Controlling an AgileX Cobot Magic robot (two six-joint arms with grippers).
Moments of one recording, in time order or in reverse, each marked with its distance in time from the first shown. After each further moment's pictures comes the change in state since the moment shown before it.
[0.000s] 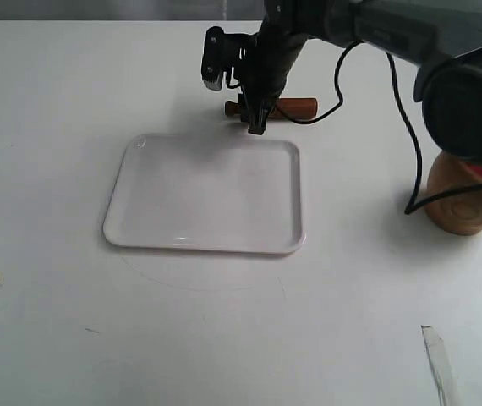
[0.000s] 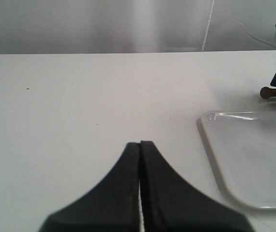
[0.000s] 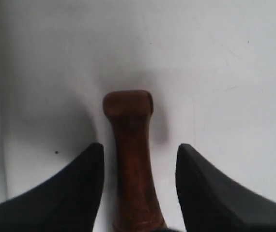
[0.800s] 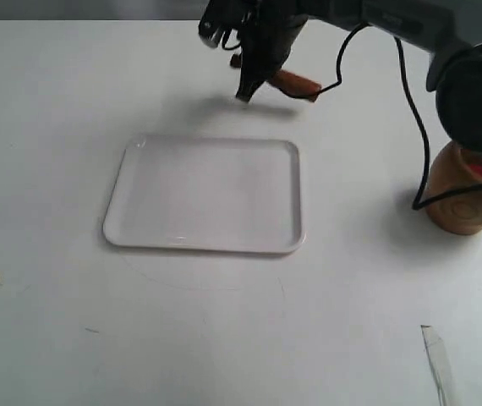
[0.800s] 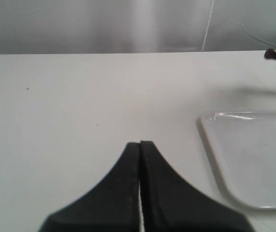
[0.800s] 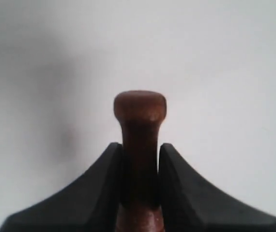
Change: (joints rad) left arm 0.000 0.000 0.000 0.000 0.000 0.000; right arm 0.008 -0.070 0.000 -0.267 -0.114 0.516
